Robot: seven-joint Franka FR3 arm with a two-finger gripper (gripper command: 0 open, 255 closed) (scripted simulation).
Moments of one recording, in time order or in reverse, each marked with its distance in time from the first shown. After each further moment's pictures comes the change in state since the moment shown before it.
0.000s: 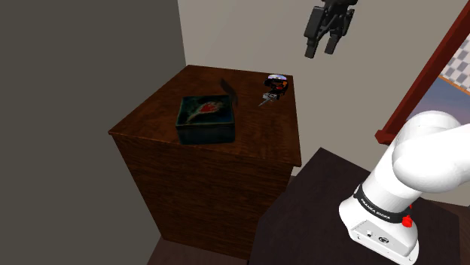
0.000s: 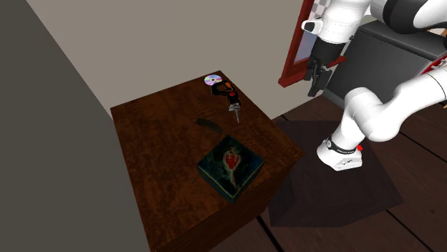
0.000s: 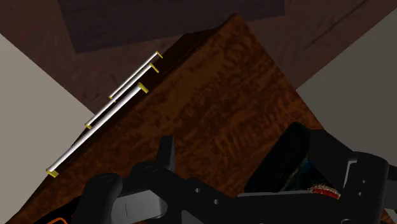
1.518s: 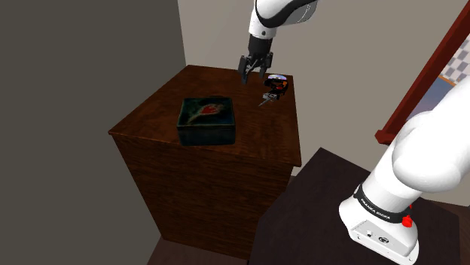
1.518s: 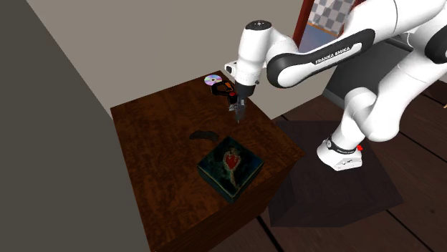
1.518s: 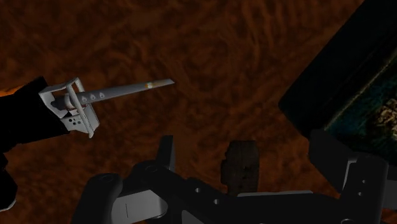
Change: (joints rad) arm 0.001 0.645 -0.038 0.107 -0.028 0.602 -0.116
